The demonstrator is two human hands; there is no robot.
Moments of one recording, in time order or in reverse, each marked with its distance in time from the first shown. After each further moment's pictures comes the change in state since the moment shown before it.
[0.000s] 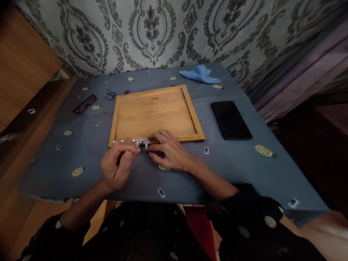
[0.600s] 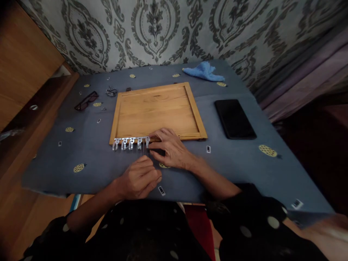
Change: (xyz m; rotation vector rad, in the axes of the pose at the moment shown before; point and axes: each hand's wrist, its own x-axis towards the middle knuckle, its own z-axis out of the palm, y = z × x) left_hand -0.028 0.001 0.023 0.293 -0.349 0.309; right_hand -0.001 0.000 0.001 0.000 0.018 -0.017
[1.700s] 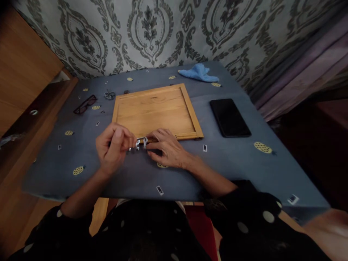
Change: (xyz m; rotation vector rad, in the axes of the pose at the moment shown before) left_hand 0.033 -0.032 -0.027 -0.615 0.455 -0.444; right_hand 0.001 -0.001 -0.001 0.016 -0.031 0.012
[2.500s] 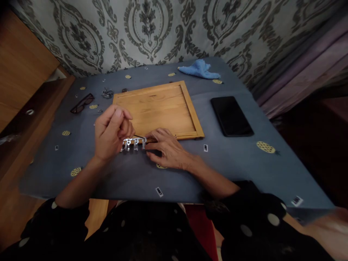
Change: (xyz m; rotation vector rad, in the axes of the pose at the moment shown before) left_hand 0.040 -0.003 -0.001 -0.259 -0.020 -0.264; right_hand 0.000 0.000 0.000 0.016 0.012 -0.004
